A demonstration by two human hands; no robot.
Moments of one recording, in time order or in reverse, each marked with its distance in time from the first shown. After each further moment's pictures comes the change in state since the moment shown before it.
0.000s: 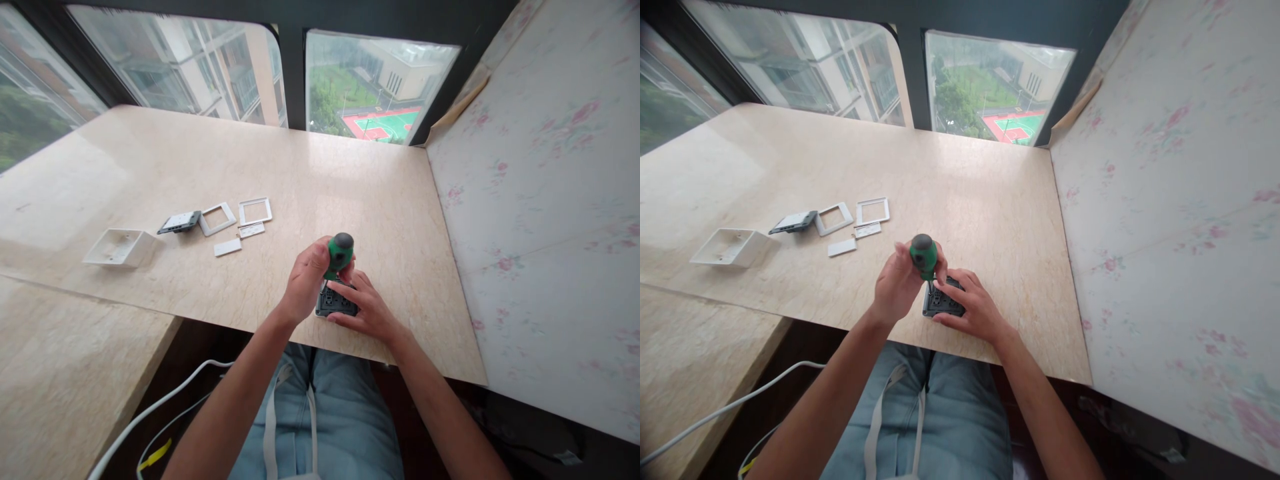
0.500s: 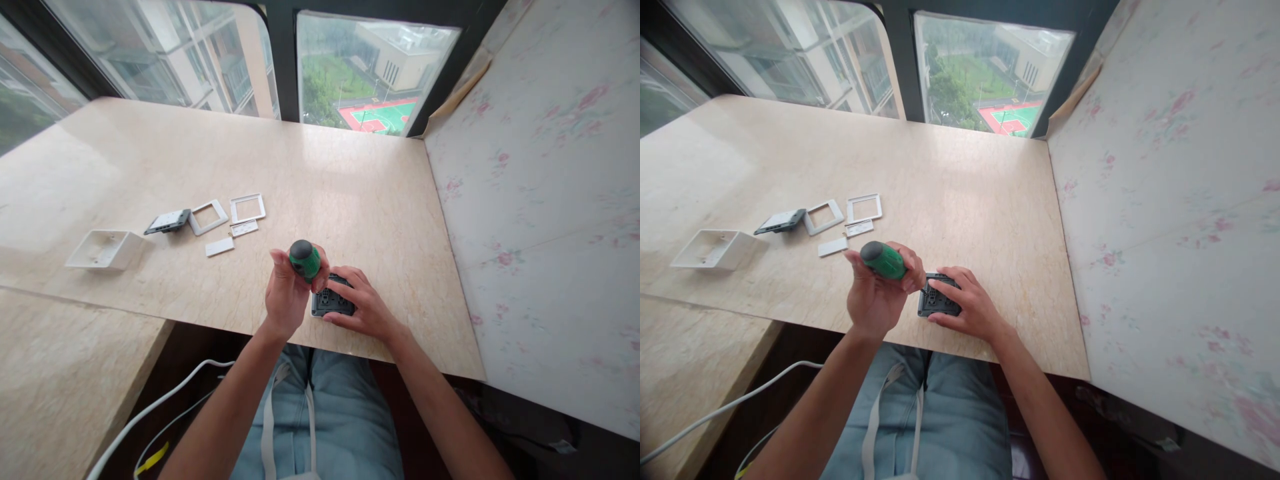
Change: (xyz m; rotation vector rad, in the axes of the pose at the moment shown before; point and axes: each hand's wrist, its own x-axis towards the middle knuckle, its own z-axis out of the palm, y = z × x) left_hand -0.010 0.006 0.003 -0.085 0.173 0.015; right_hand 0.001 -0.002 -0.001 0.009 -0.022 0.032
